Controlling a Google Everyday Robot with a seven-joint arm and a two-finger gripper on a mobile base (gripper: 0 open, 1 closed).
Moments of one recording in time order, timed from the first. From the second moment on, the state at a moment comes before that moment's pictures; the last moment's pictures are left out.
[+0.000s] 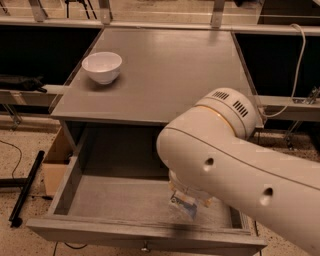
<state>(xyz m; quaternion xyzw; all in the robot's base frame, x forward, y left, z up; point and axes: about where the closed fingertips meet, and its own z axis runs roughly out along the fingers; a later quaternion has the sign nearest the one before) 0.382 -0.072 0.768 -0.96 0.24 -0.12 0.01</state>
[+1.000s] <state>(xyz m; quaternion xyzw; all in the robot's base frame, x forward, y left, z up) 0.394 -0.040 0.772 -0.97 0.21 -0.12 0.00</state>
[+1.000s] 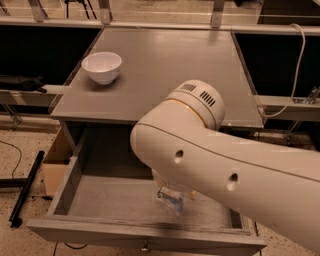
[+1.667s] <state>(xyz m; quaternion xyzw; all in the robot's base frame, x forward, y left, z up) 0.402 -0.036 0.765 -0.97 0.19 -0.12 -0.01</state>
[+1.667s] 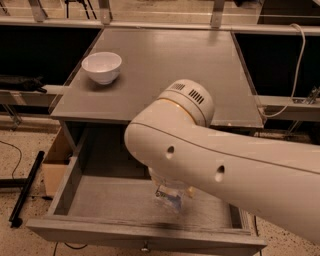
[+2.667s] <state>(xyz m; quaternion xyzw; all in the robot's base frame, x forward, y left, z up) 0.416 -0.029 0.747 -0.99 0.08 -0.12 0.04</state>
